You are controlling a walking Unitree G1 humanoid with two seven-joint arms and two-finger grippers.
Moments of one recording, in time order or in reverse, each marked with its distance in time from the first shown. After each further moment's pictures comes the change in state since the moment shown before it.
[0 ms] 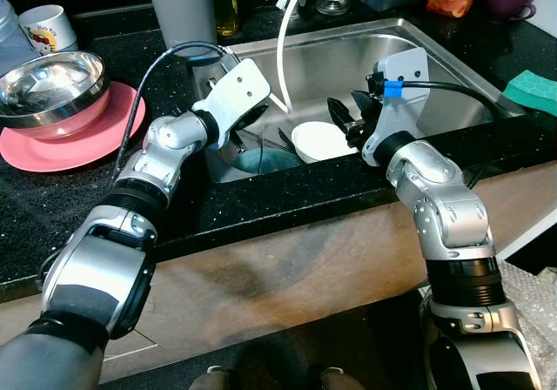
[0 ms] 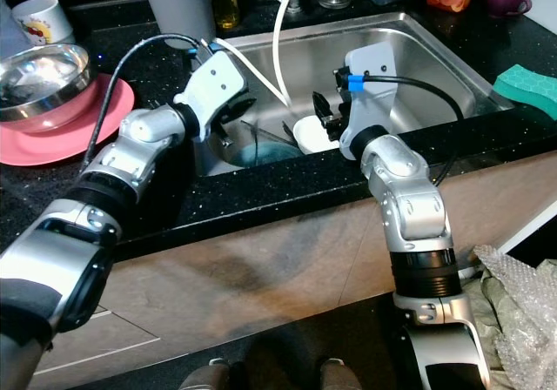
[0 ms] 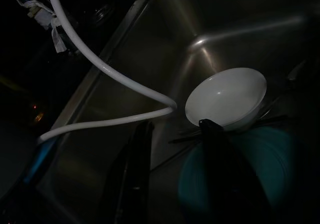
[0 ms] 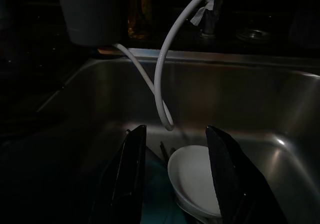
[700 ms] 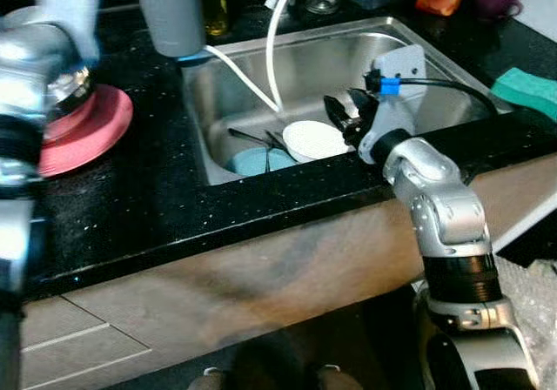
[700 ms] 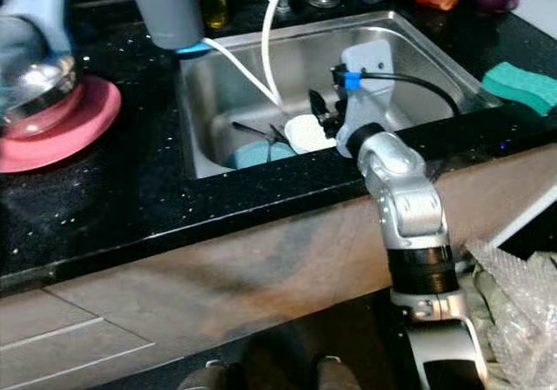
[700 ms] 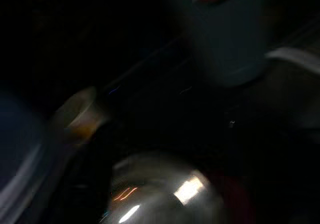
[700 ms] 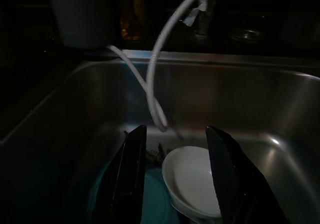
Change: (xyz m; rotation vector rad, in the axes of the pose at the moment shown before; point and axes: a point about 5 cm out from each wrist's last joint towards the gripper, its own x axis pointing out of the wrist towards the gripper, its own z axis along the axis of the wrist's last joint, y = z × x) left arm -0.138 0.172 0.002 -0.175 0.352 0.654; right arm 0.004 0.004 0.003 0.006 -0.005 0.022
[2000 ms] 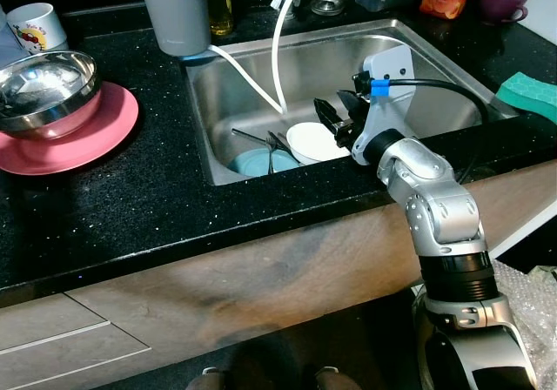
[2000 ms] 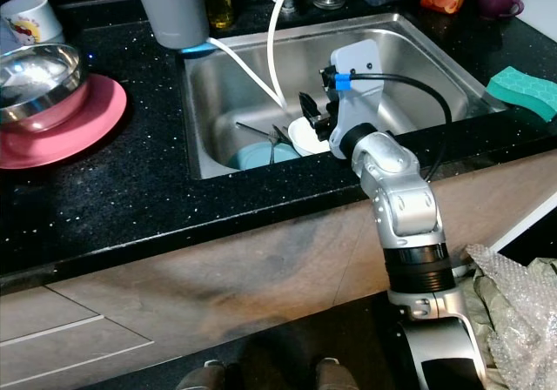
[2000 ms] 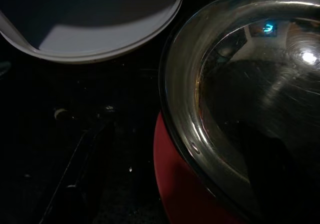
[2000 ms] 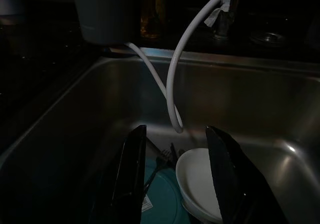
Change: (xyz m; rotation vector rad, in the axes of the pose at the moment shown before) left arm -0.056 0.066 -0.096 -0.526 0.421 0.225; right arm 0.002 0.007 -0.001 -0.009 0.009 0.046
